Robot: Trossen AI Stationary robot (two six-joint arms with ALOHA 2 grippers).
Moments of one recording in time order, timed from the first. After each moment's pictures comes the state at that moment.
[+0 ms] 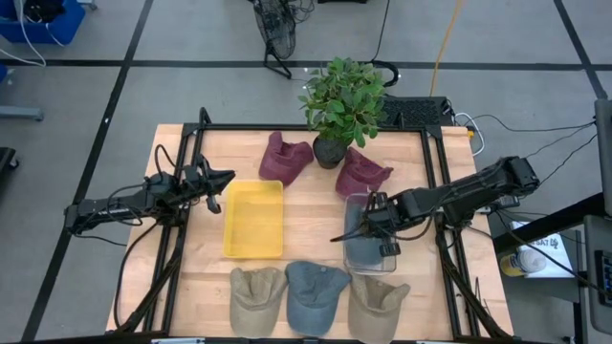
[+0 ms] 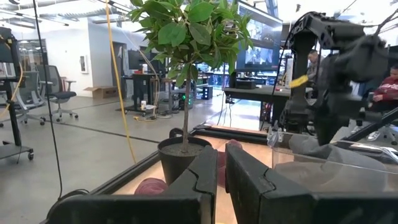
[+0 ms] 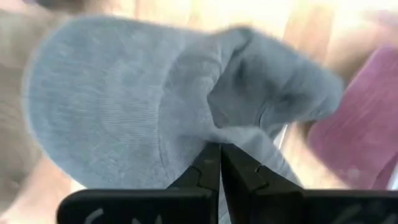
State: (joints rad) left arm 0.18 0.09 0.01 0.24 -0.17 0.00; right arm 0.25 1.42 1.05 -0.99 0.07 0.09
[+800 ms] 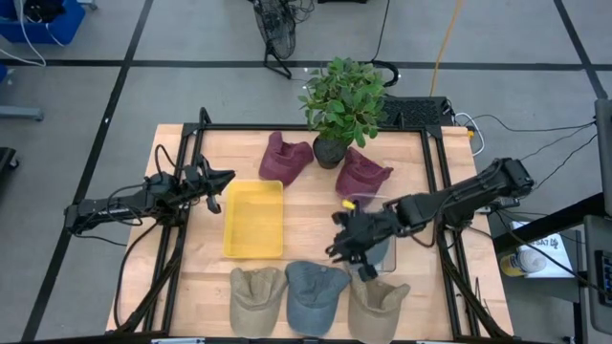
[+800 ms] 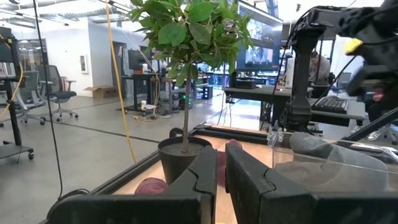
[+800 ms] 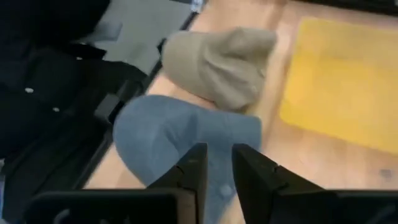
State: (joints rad) left arm 0.18 0.08 0.01 0.24 -0.17 0.00; right arm 0.34 1.49 1.20 -0.37 -0.13 0.04
